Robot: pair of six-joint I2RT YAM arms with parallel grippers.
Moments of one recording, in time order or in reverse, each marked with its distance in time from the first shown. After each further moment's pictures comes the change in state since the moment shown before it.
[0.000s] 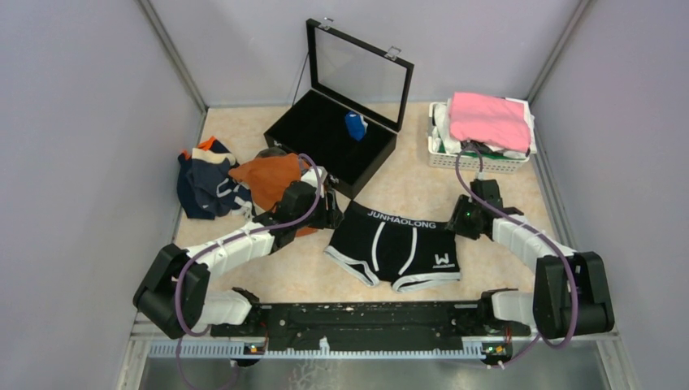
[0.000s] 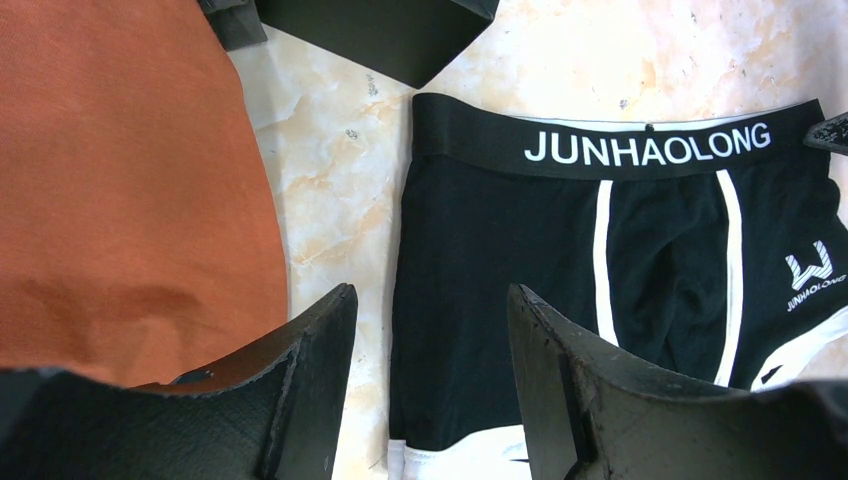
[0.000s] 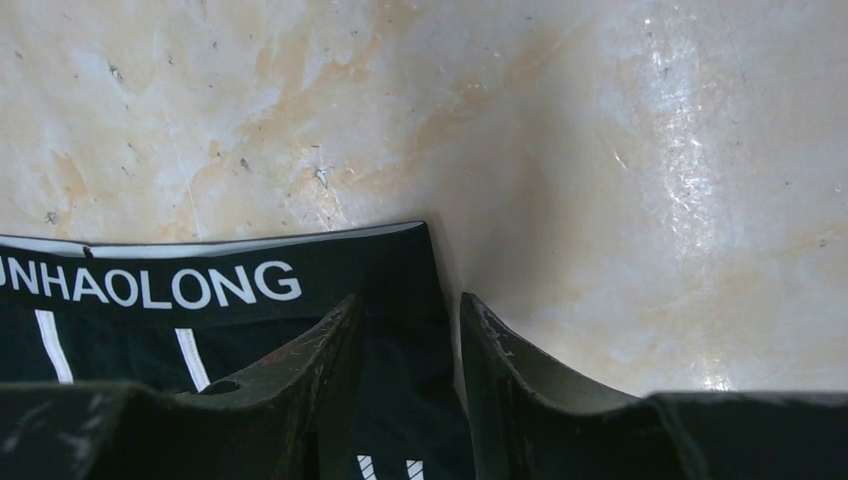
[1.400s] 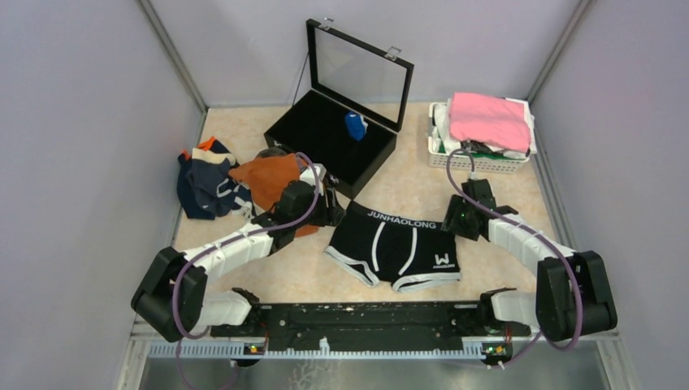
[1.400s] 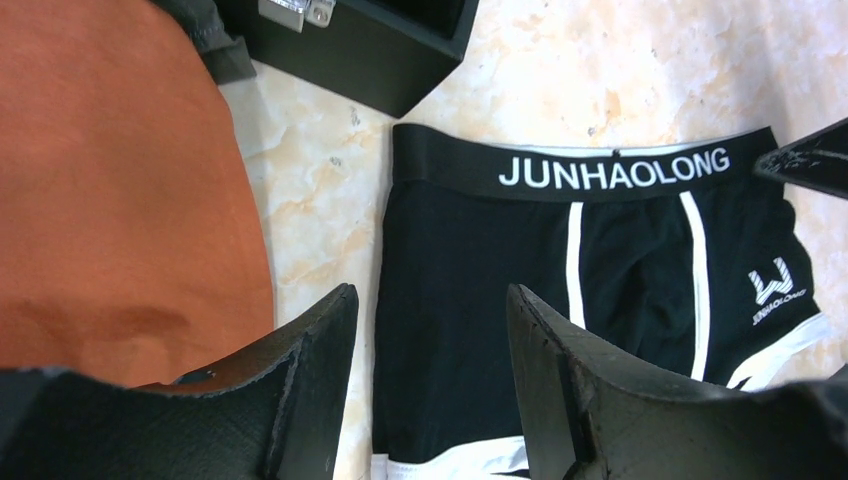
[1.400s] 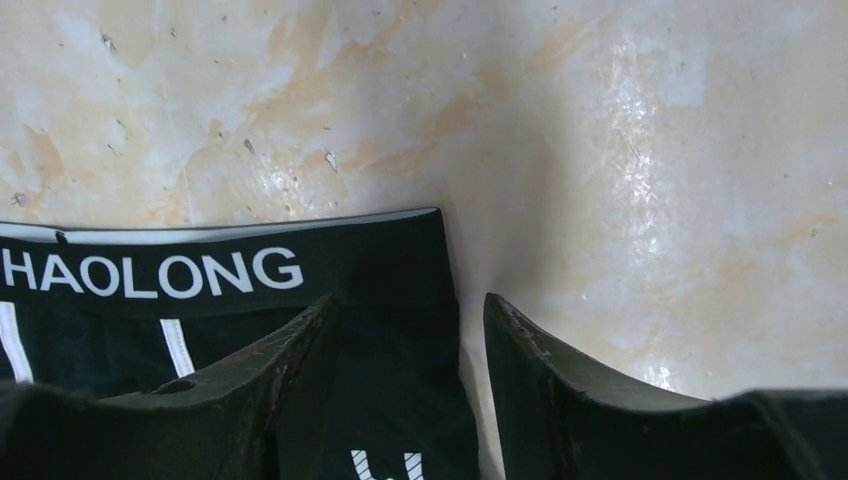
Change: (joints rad) left arm 0.003 -0.022 -0.004 0.059 0.000 -0.019; right arm 0.081 -0.005 0.016 -0.040 0.091 -0.010
